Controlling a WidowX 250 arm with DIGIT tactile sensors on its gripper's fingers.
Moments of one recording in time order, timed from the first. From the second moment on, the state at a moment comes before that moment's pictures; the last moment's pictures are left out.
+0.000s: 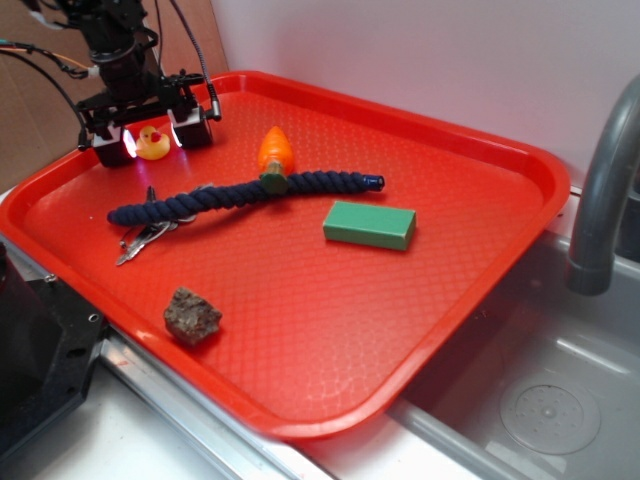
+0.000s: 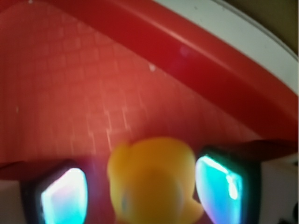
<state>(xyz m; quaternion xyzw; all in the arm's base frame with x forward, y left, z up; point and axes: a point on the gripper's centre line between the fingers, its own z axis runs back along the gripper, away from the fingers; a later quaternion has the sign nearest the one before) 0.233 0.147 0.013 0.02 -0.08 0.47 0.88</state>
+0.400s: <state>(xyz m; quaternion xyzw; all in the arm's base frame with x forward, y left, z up) 0.221 0.145 0.018 0.04 -0.04 0.46 0.89</state>
